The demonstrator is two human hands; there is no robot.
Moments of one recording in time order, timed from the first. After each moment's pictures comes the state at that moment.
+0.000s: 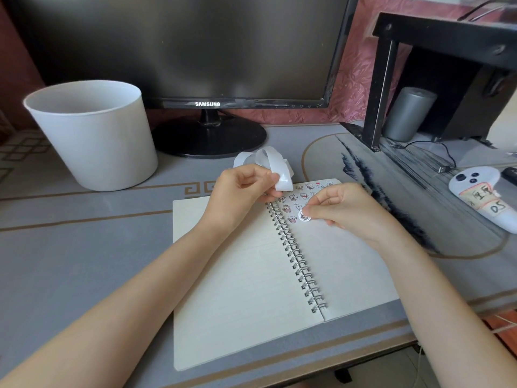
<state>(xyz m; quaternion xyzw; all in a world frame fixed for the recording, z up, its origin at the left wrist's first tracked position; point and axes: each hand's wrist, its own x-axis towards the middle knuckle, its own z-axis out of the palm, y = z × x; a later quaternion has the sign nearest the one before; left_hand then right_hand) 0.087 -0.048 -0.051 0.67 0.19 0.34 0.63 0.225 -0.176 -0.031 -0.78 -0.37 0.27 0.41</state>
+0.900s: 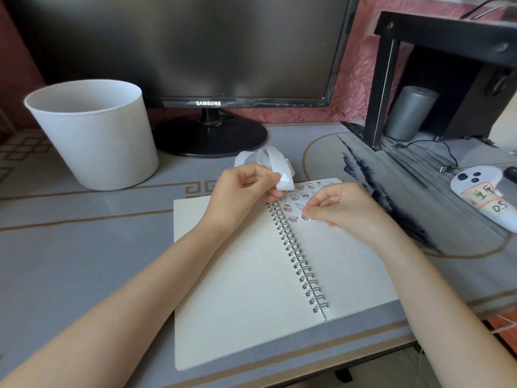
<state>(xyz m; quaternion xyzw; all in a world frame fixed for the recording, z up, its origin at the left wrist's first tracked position) 0.087 -0.049 -0.051 0.67 0.18 0.34 0.63 0.224 -0.173 -0.035 -0.79 -0.38 0.25 0.40</state>
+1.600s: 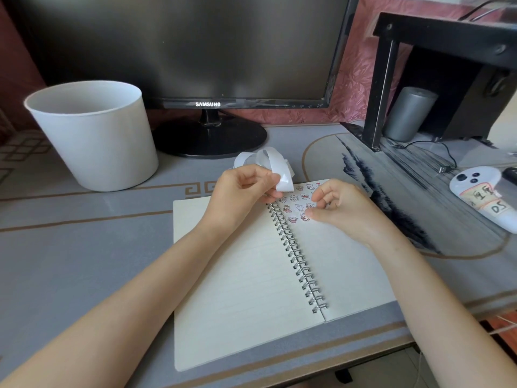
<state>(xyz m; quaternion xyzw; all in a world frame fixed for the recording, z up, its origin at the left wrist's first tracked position) 0.088 -0.048 -0.052 0.68 0.19 0.34 0.63 0.235 -0.172 -0.046 -0.80 -0.41 0.20 0.39</state>
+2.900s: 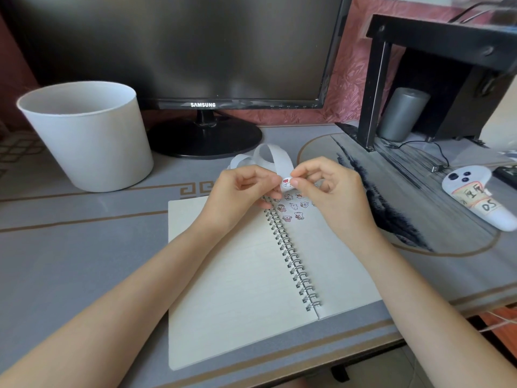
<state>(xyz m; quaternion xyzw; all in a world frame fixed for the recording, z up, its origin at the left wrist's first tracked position) 0.086 -0.050 -0.050 0.70 0.16 0.32 0.62 0.207 -0.167 -0.030 -0.68 -0.50 0.05 0.53</state>
